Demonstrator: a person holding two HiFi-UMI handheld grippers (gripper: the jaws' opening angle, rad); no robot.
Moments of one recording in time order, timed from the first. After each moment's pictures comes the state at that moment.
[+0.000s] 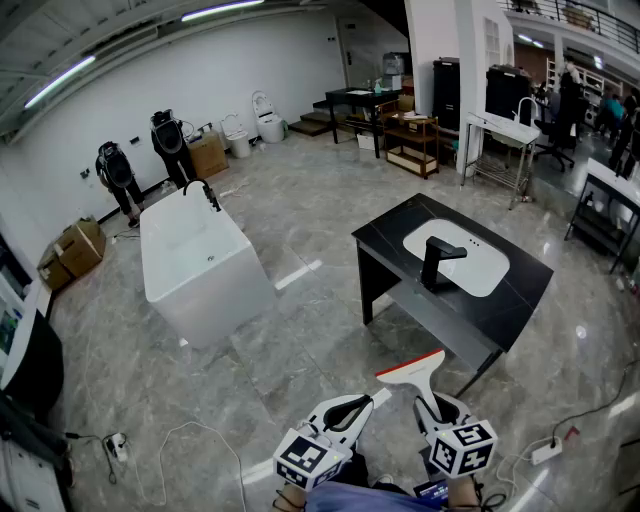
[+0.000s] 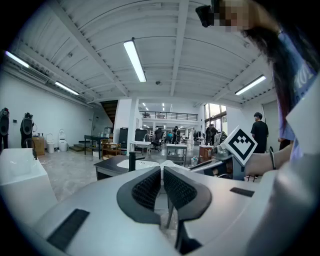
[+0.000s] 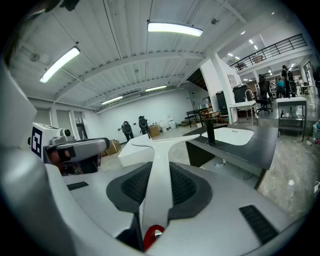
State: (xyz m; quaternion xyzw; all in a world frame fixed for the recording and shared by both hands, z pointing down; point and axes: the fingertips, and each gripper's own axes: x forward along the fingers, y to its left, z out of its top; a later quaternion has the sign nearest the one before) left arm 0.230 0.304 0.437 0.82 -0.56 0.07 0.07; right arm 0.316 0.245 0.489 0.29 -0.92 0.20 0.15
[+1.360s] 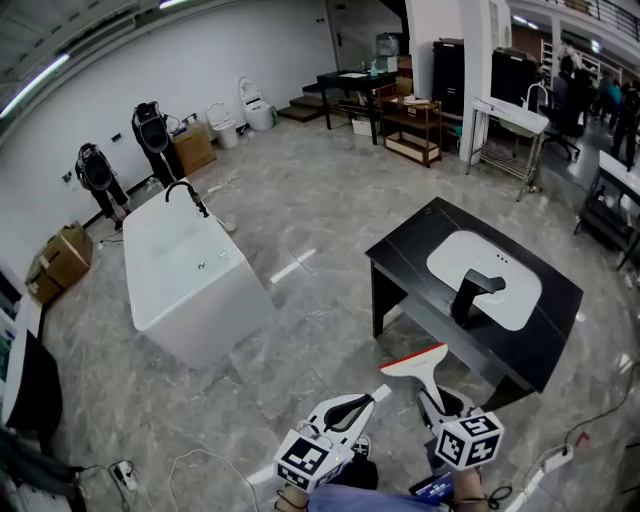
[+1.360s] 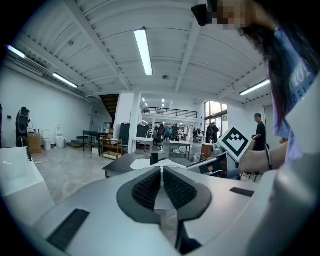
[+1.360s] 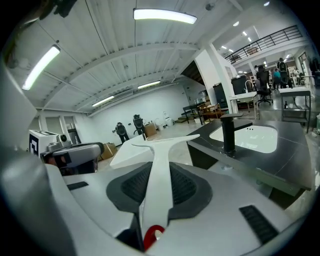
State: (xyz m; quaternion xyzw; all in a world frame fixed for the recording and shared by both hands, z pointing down) left arm 0.066 0.146 0.453 0.83 -0.55 0.08 0.09; right arm 0.154 0.080 0.507 0.30 -0.91 0.24 0.16
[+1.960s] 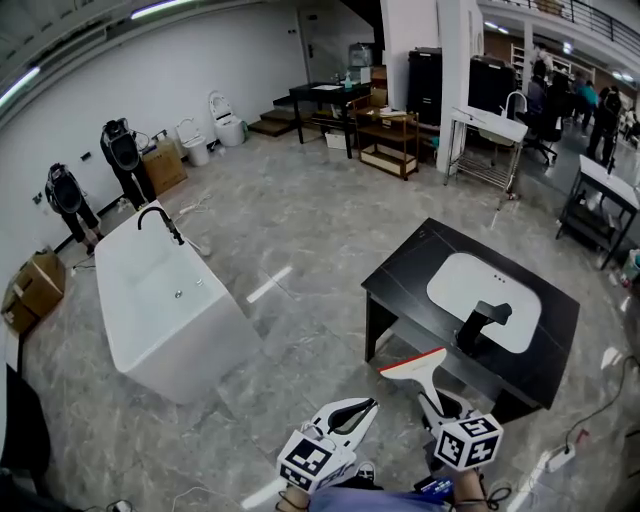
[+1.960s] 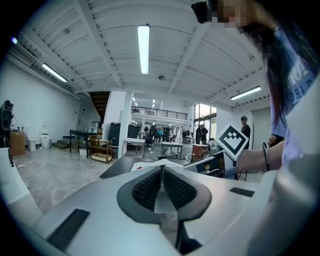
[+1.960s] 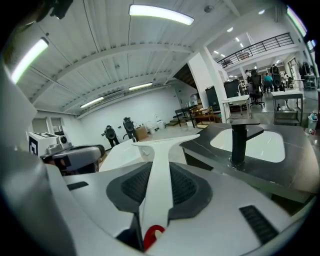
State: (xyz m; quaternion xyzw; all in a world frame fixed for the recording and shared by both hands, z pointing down) left arm -0.018 0.065 0.451 0.87 -0.48 0.07 0.09; right arm 0.071 0.008 0.500 0.35 -0.89 0.24 0.15
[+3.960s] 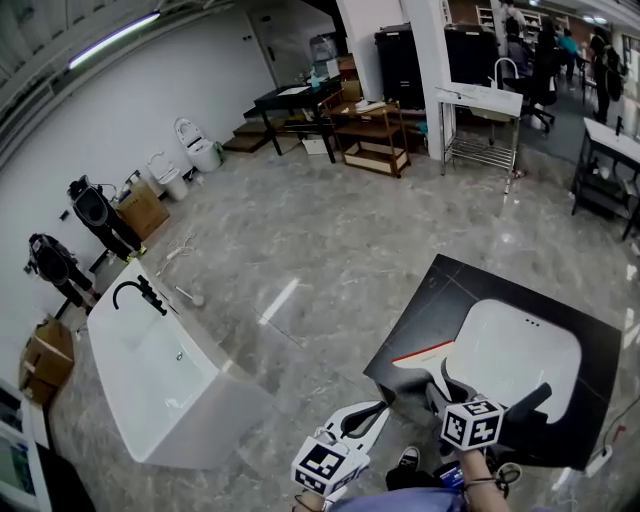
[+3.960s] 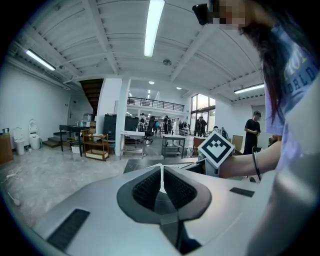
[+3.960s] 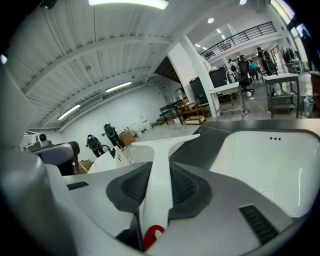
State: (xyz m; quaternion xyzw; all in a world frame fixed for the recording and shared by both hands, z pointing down) left arm -0.089 -0.263 0.481 0.88 -0.44 0.12 0.10; right arm -0.002 -0.341 0.569 0.41 -0.85 0.31 0.14
